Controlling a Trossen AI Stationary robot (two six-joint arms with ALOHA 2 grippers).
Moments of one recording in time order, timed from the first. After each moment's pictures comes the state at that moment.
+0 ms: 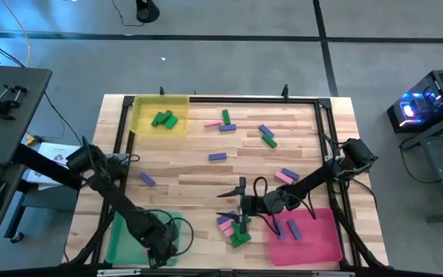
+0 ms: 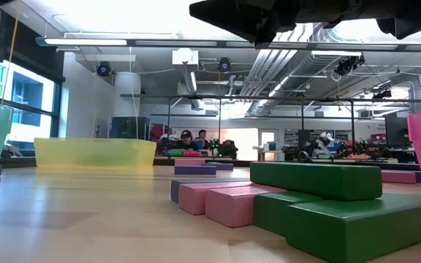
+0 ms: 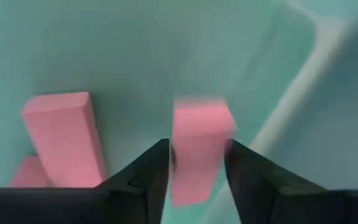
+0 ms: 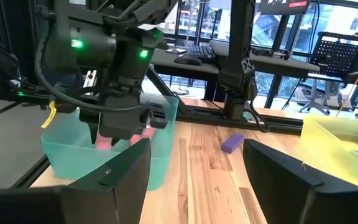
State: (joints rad) left arm -0.82 1.82 1.11 -0.68 0.27 -1.17; right arm 0.48 1.86 0.86 0.96 0.46 -0.11
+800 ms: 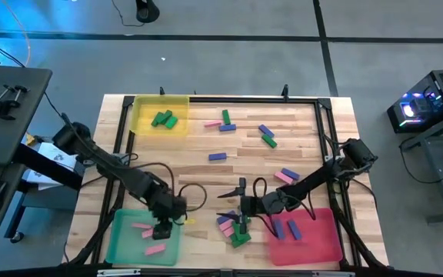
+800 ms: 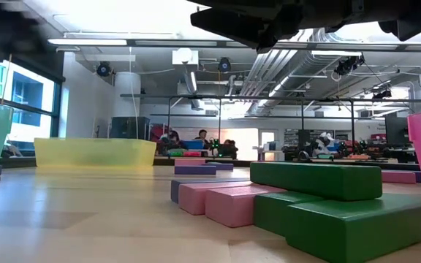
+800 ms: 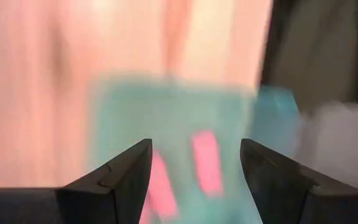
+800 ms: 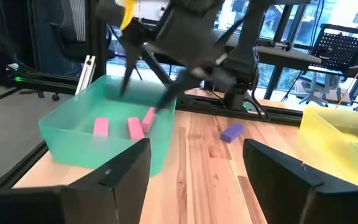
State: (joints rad) left arm -0.54 1.52 1.11 -0.80 0.23 -0.69; right arm 0.48 1.86 0.86 0.91 0.46 -0.11
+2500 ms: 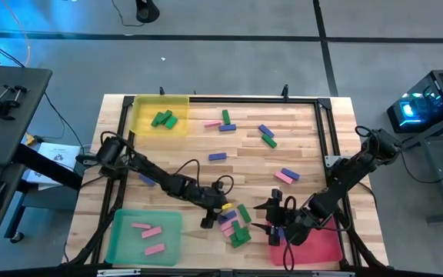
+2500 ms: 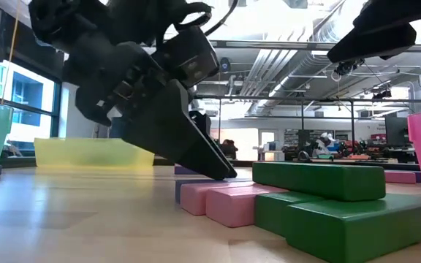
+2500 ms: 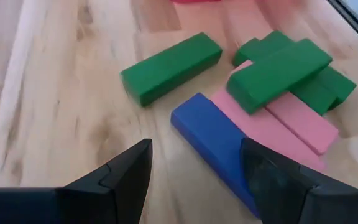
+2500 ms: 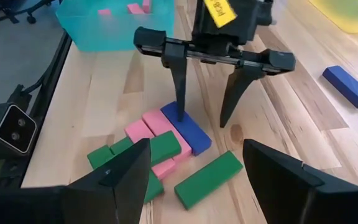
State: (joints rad) left arm -0.31 1.99 0.93 0.38 0.00 -0.14; right arm 0.77 1.57 0.86 -0.05 0.70 0.57
